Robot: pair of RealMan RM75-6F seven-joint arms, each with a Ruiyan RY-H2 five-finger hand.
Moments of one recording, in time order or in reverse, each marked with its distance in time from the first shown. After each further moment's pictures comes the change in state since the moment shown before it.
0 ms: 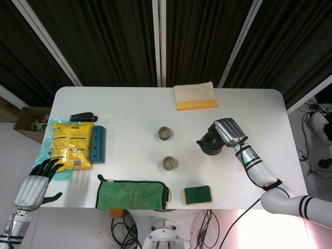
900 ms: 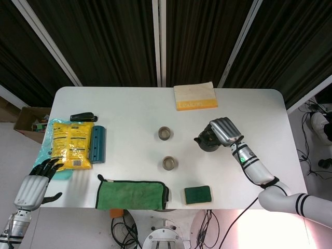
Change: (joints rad) left arm -0.001 -0.002 0.000 0.004 -0.004 -0.003 -0.006; right arm 0.016 -0.032 0.006 0.050 -0.060 -0.015 0.020
